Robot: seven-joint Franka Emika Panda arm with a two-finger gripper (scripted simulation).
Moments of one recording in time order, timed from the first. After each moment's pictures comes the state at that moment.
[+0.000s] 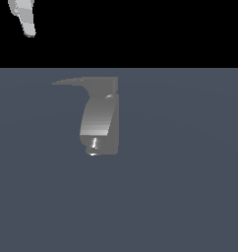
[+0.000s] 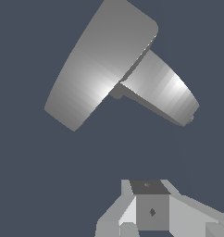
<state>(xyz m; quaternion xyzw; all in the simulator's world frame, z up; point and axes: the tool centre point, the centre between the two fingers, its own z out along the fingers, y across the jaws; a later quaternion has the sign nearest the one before) -0.106 0.170 0.355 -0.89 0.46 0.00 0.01</state>
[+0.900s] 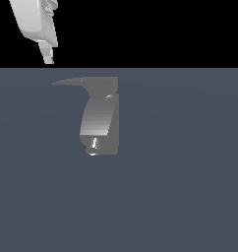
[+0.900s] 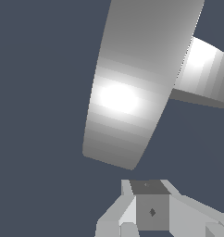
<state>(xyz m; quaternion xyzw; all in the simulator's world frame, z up) -0.024 0.186 0.306 -0.80 0.61 0.00 0.01</state>
